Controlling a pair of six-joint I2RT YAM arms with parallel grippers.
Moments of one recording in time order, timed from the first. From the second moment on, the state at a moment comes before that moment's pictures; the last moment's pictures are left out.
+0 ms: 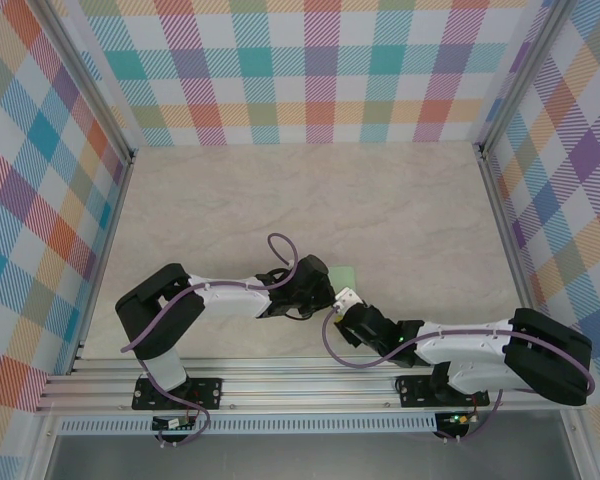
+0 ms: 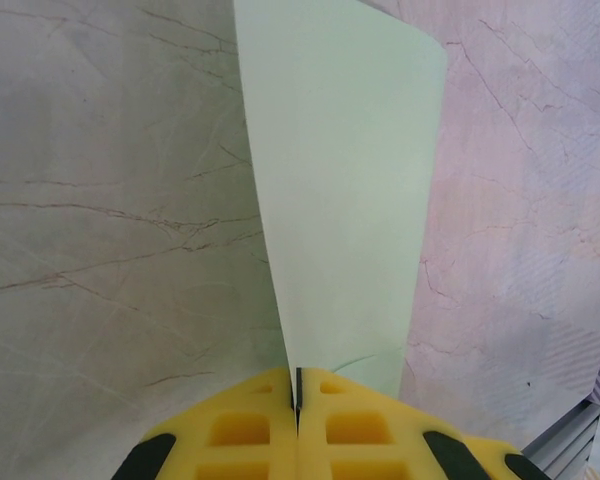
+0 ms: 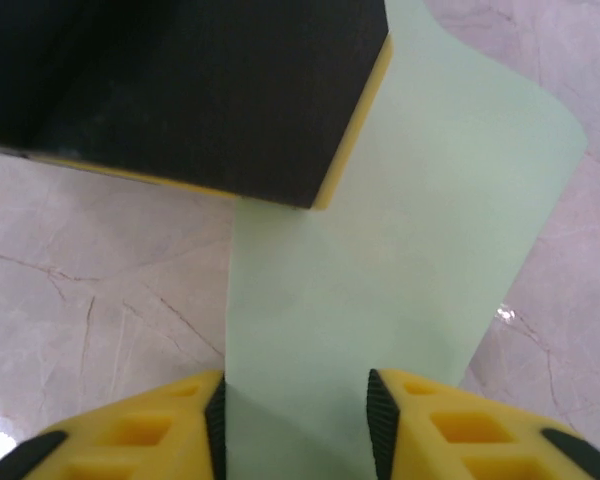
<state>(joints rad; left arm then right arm) -0.97 1.73 0.87 0.02 0.06 -1.26 1.14 1.19 0.28 0.07 0.41 0.19</state>
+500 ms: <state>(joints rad) -0.96 1.73 0.87 0.01 0.07 -1.26 1.14 1.22 0.29 0.10 0.43 0.18</state>
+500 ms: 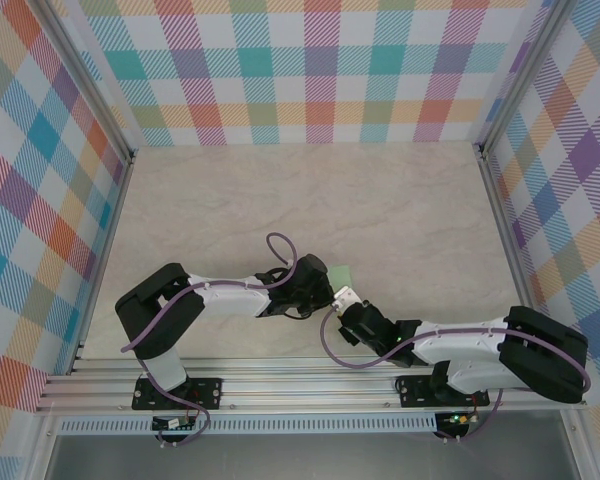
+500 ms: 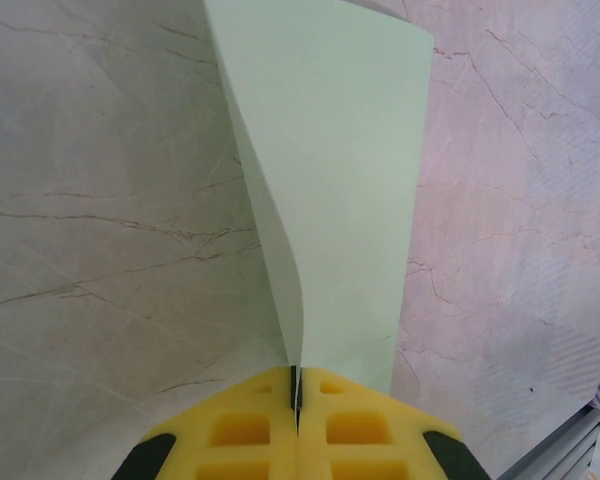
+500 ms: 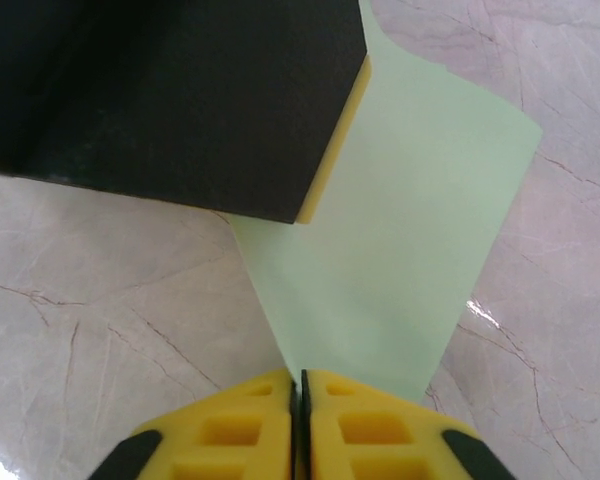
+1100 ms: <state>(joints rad) -0.94 1.42 0.79 -0.10 -0.11 -1.25 1.03 1.14 0.24 0.18 0.30 0.26</state>
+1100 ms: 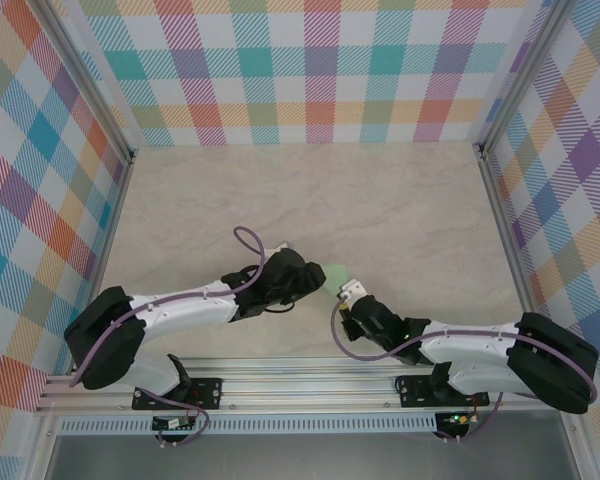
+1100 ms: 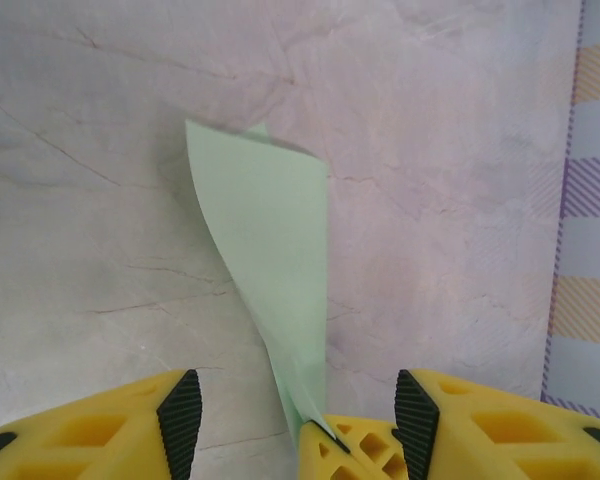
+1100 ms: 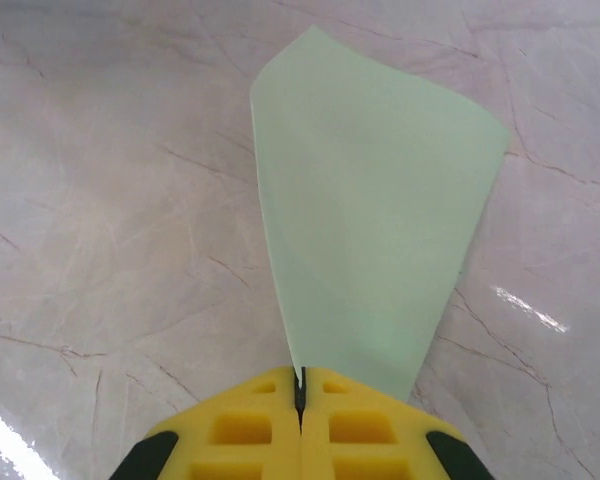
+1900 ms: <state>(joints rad) -0.94 1.48 0.79 -0.09 -0.11 -1.23 0.76 1.16 0.19 0.30 -0.10 0.59</state>
